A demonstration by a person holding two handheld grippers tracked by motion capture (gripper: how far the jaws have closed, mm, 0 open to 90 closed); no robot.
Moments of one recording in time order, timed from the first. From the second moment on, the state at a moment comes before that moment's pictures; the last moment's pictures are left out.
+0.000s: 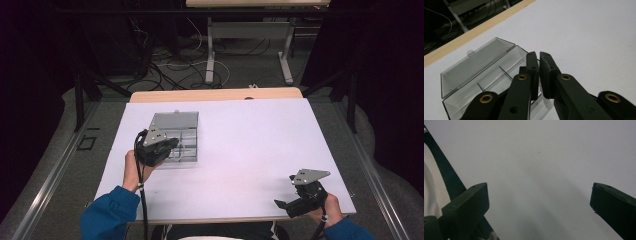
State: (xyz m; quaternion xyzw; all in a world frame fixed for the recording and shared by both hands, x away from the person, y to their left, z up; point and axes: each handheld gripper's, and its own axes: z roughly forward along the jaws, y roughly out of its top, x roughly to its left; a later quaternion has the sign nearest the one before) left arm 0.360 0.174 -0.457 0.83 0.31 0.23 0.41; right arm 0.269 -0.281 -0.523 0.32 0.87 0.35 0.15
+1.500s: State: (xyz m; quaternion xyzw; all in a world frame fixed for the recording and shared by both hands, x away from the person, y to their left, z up) left arm 0.391 0.158 -0.468 0.83 0.32 0.22 0.41; right arm 0.269 -0.281 -0.523 0.32 0.87 0.35 0.15
